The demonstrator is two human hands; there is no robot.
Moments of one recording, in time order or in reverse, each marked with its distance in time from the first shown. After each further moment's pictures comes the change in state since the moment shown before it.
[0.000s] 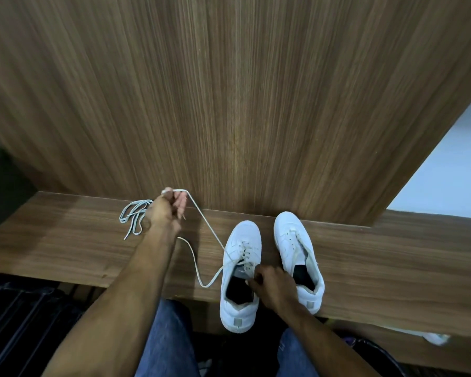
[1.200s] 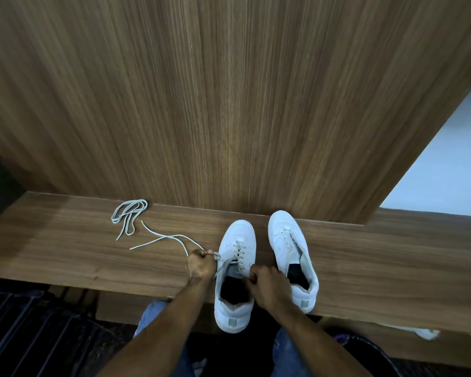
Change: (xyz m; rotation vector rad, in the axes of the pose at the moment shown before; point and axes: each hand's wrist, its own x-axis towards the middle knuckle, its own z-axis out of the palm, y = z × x) left_hand -0.023 -0.134 -0.058 1.081 0.043 0.111; right_hand 0.003 0.002 0.006 -0.009 0.011 0.051
